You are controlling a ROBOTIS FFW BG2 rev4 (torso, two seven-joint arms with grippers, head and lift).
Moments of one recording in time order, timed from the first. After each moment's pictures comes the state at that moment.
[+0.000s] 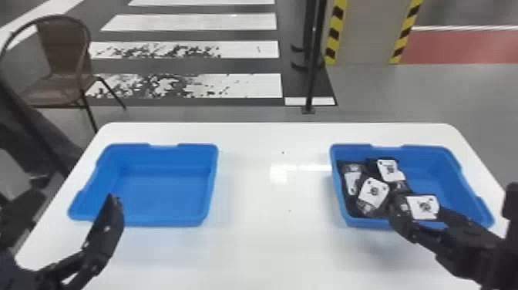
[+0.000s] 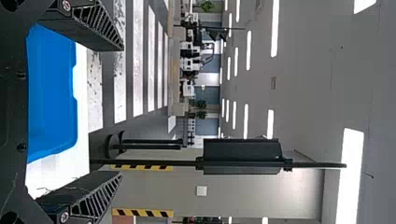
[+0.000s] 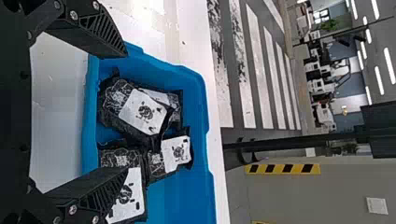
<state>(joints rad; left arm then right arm) 0.97 0.00 0.25 -2.49 0.22 -0.14 -0.23 0.47 -0.10 -0.22 -2.36 -0.29 0.87 0.17</state>
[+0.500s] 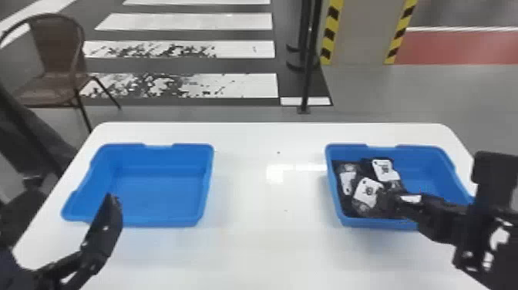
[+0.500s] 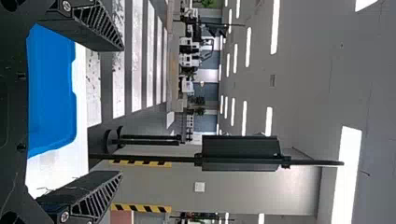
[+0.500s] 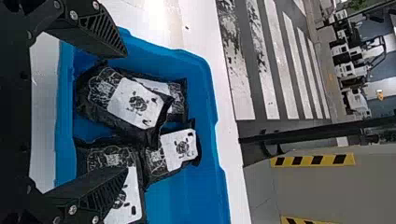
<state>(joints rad) 0.94 0.00 0.24 -2.46 0.23 -0.15 -0.25 0.24 -0.11 -0.22 -2.24 -0.35 1.08 0.10</state>
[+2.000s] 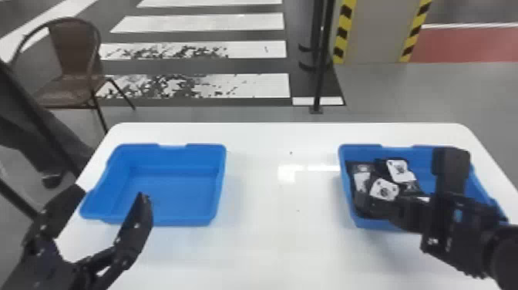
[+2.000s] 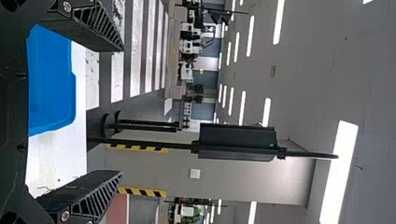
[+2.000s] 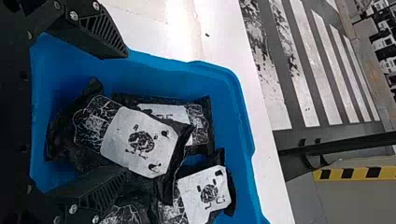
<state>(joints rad) 0.90 0.02 0.21 -2.41 0.26 -0.16 -0.29 0.06 -0.12 -0.11 -1.98 -0.49 1.12 -0.05</state>
